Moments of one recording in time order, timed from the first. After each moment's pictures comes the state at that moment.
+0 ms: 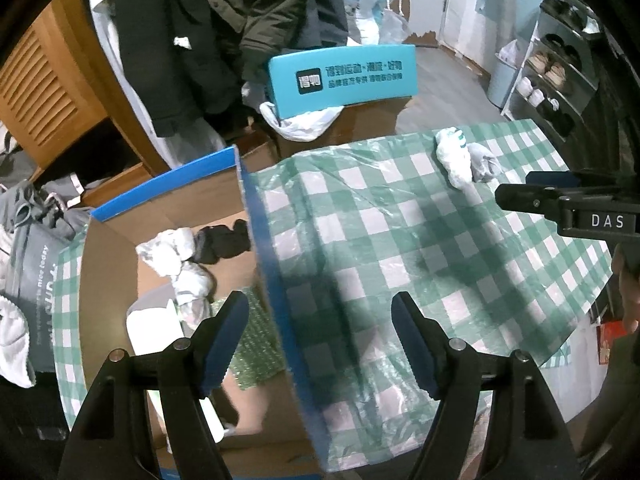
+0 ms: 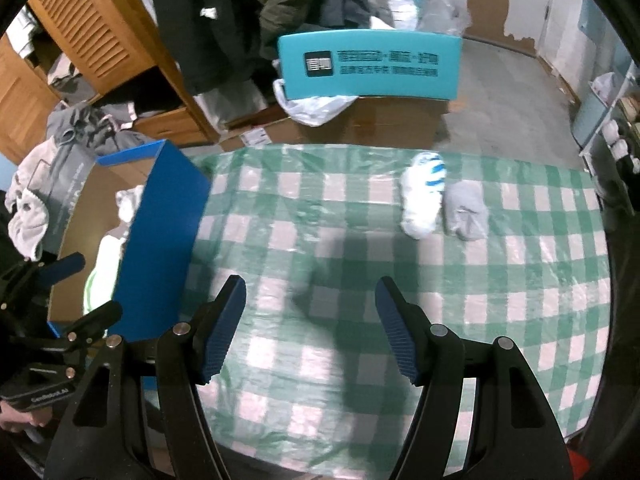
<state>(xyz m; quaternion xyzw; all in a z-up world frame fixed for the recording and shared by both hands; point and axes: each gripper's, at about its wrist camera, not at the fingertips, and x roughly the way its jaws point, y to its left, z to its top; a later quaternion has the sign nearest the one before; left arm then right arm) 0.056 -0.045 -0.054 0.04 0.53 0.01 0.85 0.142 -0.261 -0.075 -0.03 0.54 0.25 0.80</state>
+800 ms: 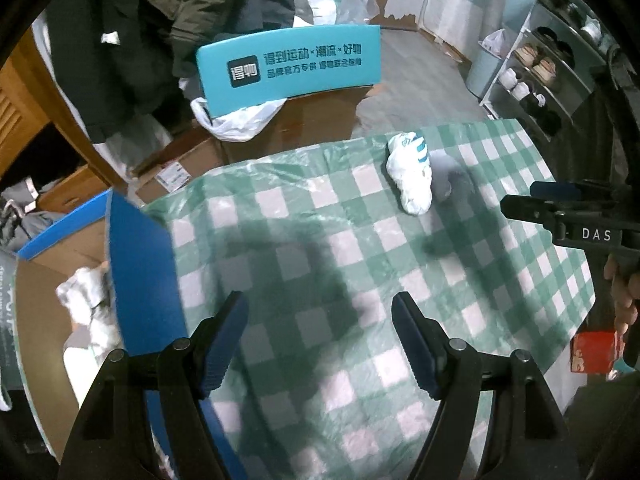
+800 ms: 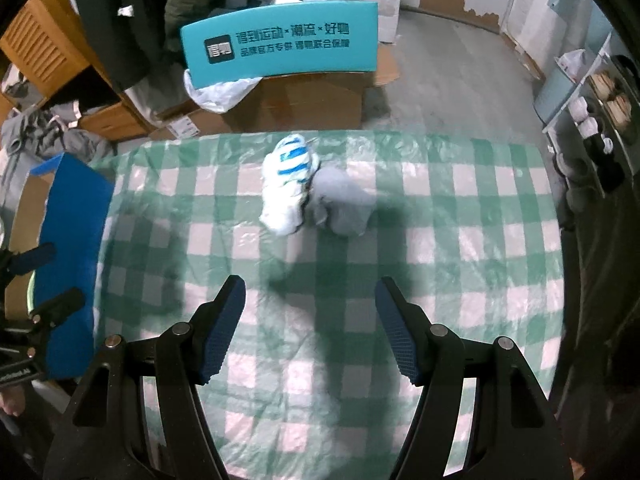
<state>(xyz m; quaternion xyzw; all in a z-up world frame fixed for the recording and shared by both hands) 0.140 -0.111 -0.085 0.00 0.57 -0.04 0.82 0.214 -0.344 -0.105 -0.05 0.59 0.19 0.79</state>
